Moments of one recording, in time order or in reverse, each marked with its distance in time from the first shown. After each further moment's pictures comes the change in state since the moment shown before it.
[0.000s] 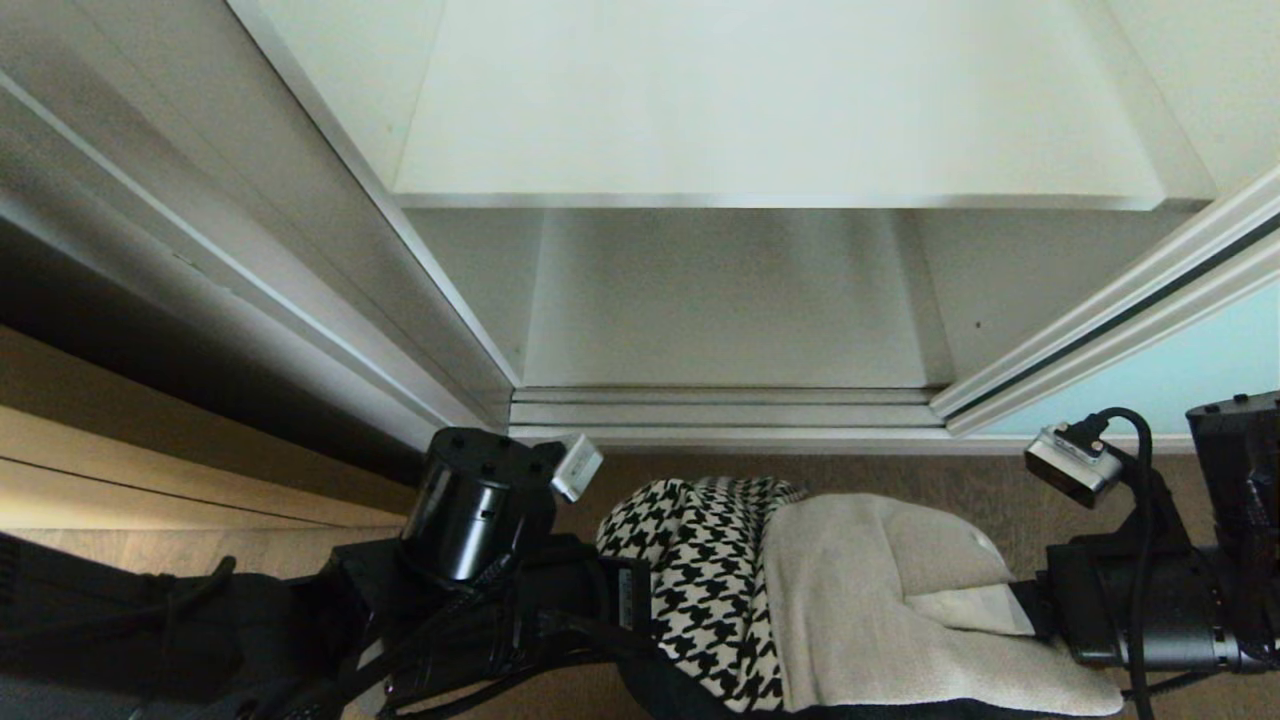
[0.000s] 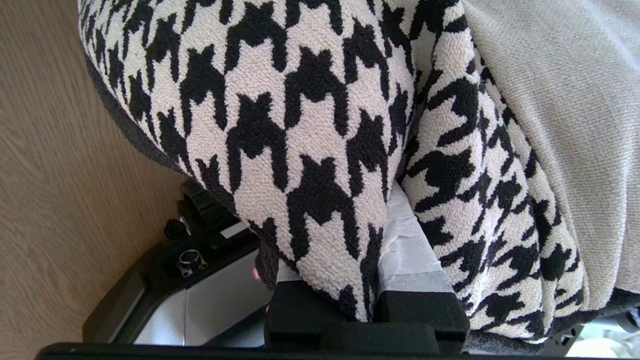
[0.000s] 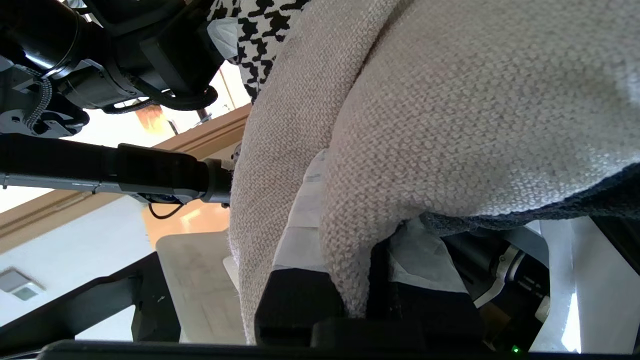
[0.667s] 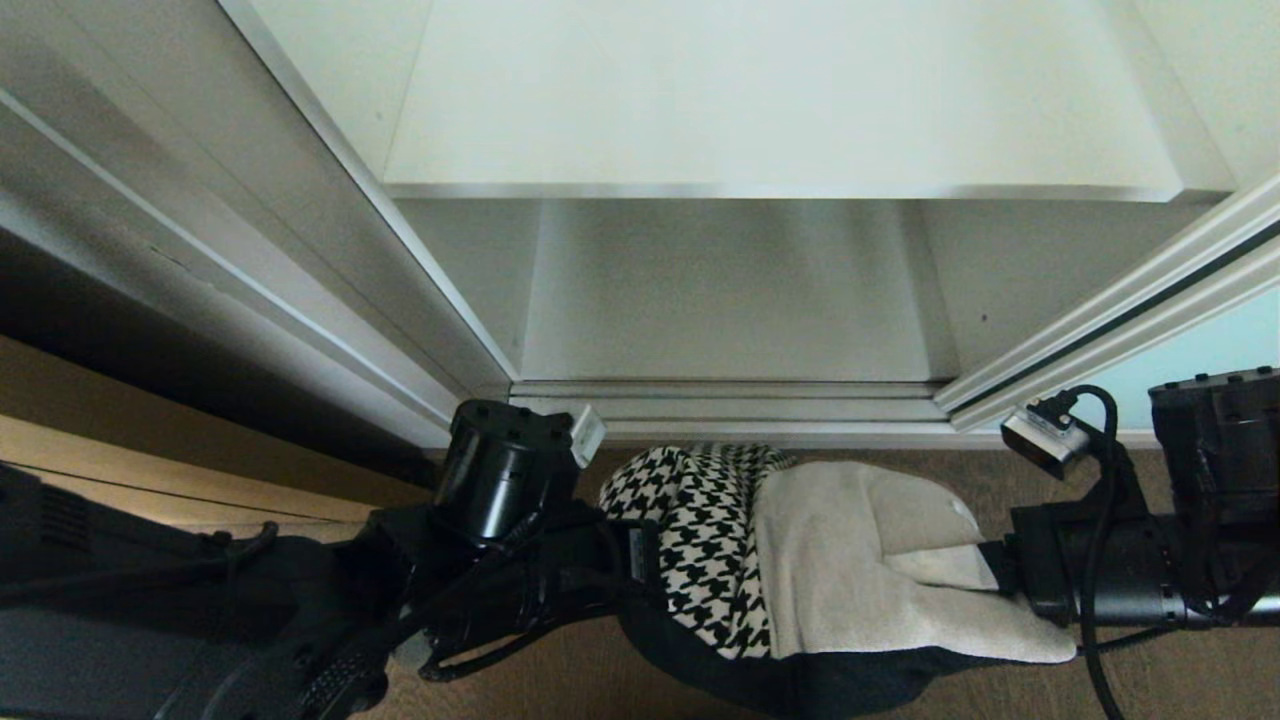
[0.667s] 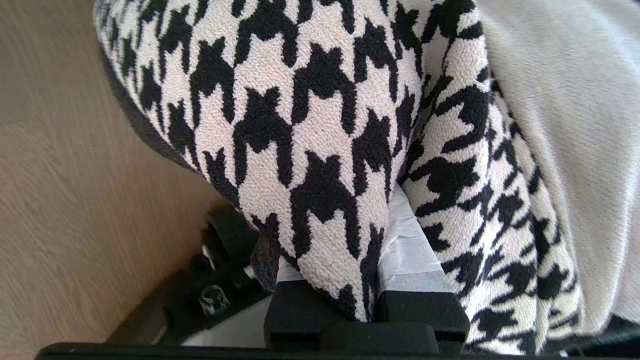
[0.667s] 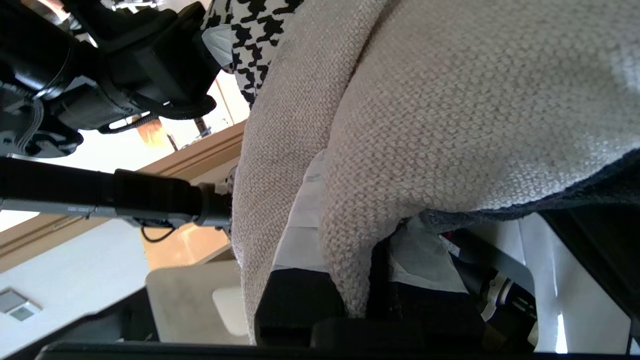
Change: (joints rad) left arm 0.027 0.060 -0.092 0.013 0.073 0.019; right arm -0.027 0.093 -0.047 -0.074 -0.005 0.000
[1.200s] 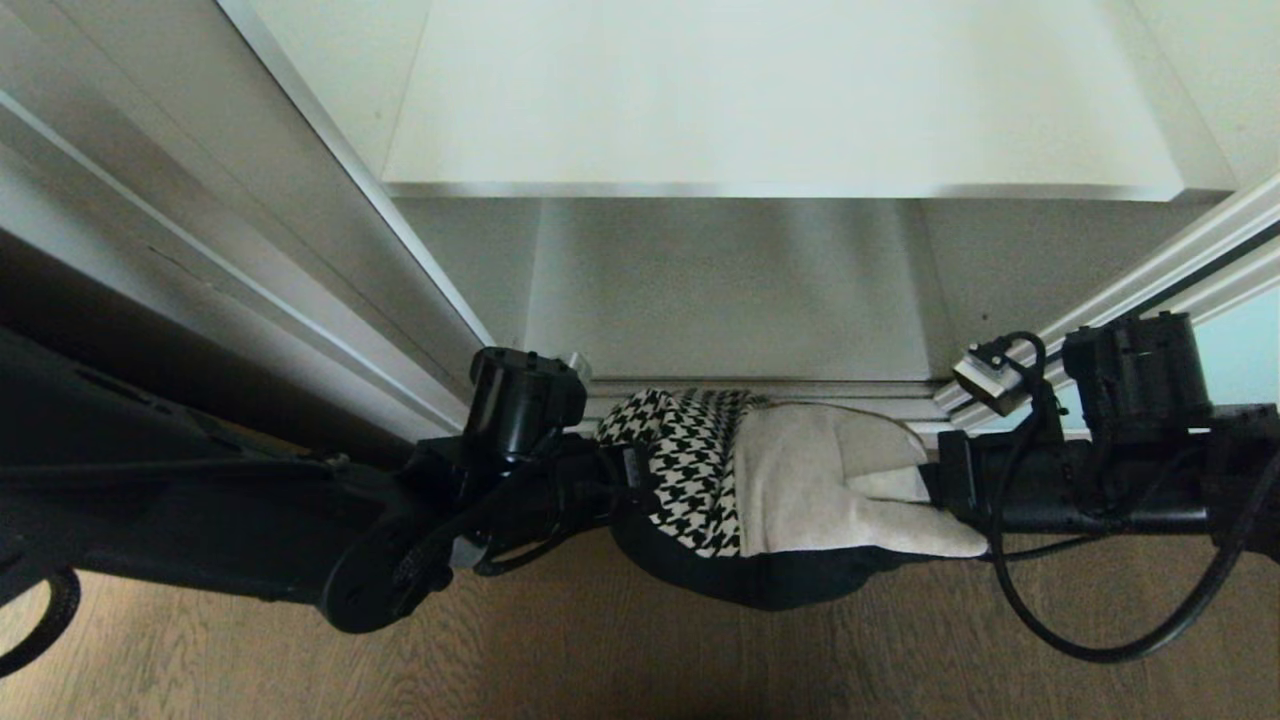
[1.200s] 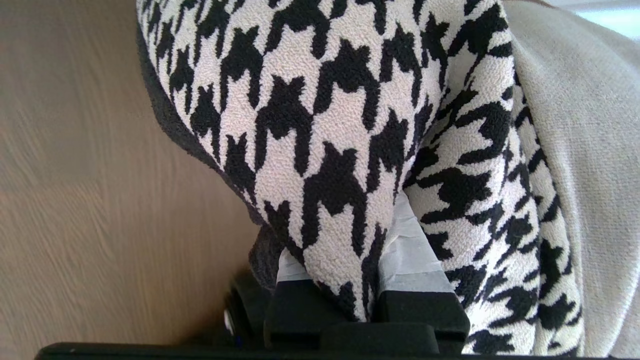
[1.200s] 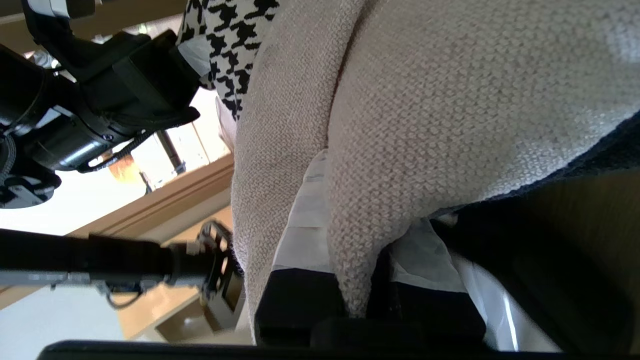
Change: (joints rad) left arm 0.124 0.132 -0.189 -0.001 0.046 0.005; right arm -0.021 0.178 -0.206 -0.008 -0.089 -0.008
